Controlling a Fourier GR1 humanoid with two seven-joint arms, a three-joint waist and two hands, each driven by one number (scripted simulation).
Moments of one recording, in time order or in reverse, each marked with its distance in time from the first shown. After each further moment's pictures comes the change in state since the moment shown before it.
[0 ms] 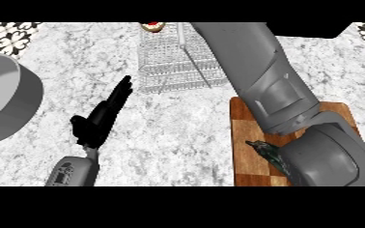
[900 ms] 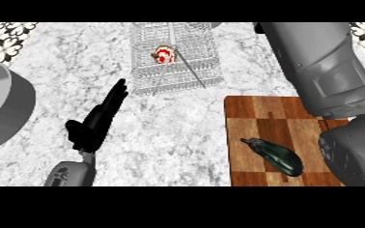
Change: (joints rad) left arm 0.036 0.001 0.018 -0.011 -0.002 0.010 -0.011; right arm 0.054 -0.164 -0.057 -0.079 -0.040 -0.377 -0.033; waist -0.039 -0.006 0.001
